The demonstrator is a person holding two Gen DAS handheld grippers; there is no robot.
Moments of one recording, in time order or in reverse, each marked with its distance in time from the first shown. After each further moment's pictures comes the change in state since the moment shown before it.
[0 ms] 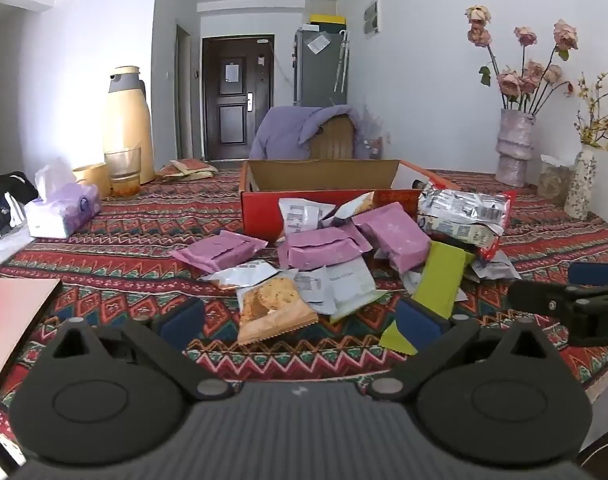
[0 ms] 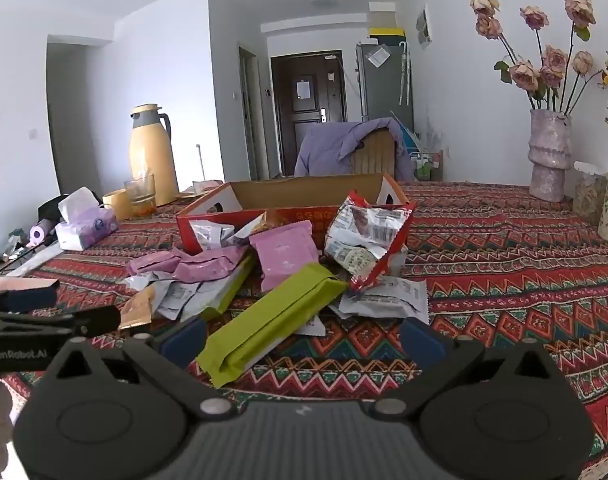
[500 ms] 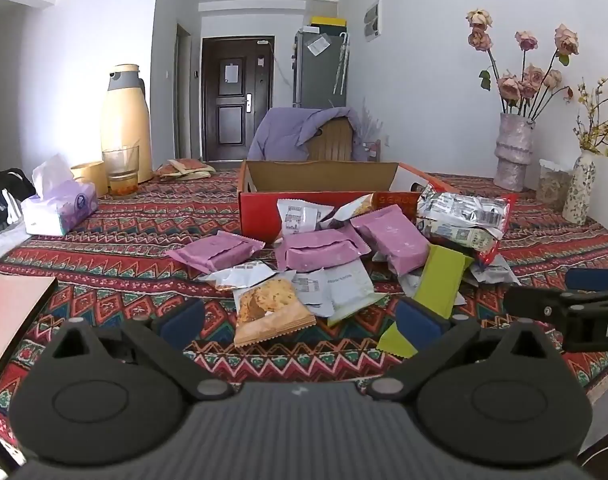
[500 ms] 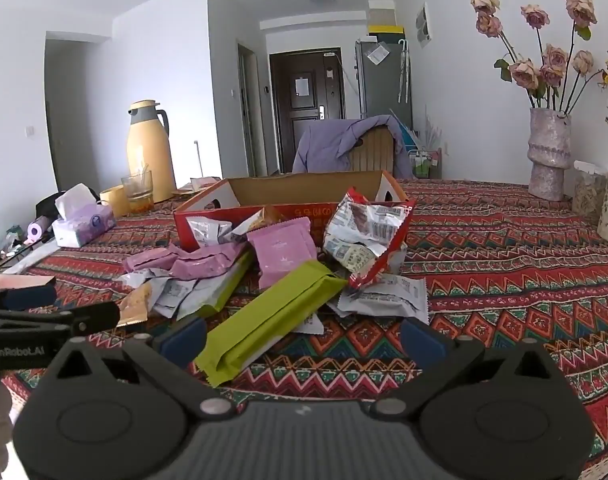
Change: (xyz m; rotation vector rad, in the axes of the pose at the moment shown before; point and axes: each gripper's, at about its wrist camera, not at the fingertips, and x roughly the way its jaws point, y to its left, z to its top) left arm 0.006 0.003 0.002 -0.030 0.001 -0.041; right arm 0.001 0.002 -0.002 -0.012 0.000 -0.006
